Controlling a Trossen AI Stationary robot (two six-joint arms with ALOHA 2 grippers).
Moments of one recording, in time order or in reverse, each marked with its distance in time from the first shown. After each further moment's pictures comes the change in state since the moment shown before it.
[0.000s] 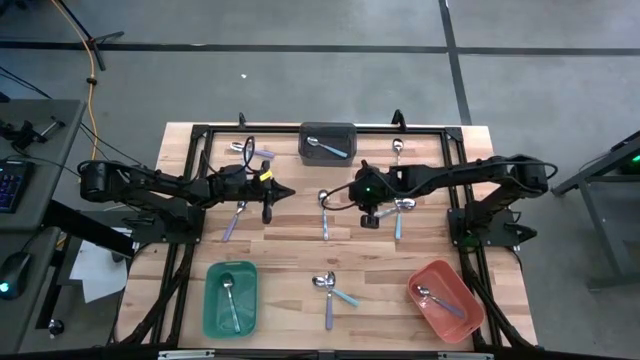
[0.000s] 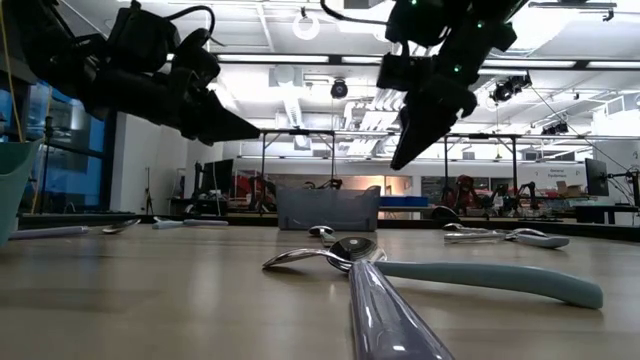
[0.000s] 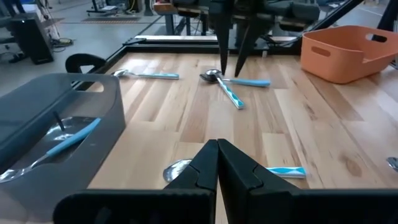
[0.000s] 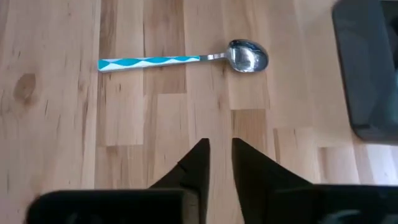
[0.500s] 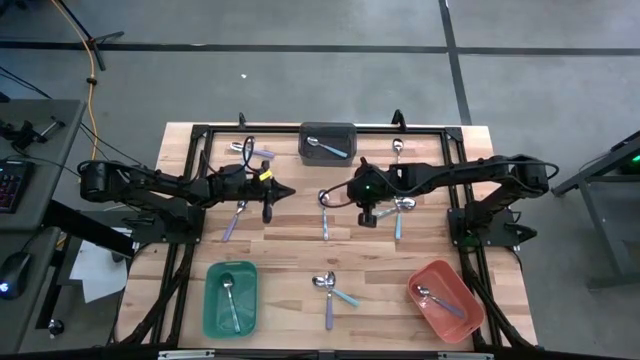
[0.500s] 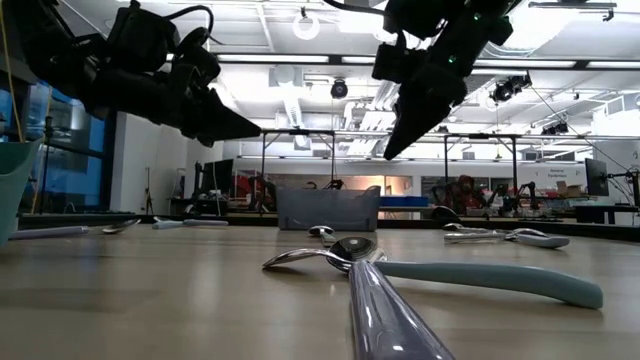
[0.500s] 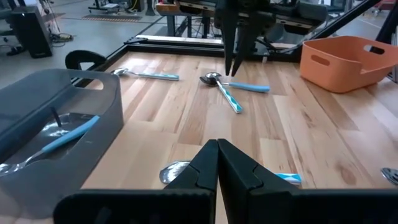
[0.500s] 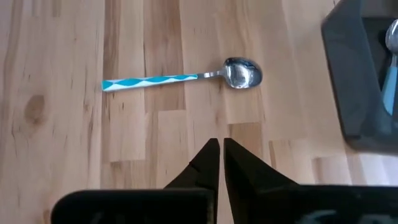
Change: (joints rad) left arm 0.004 0.000 0.000 0.011 -0.001 -0.048; right arm 0.004 -0.004 0.034 -0.002 0.000 0.024
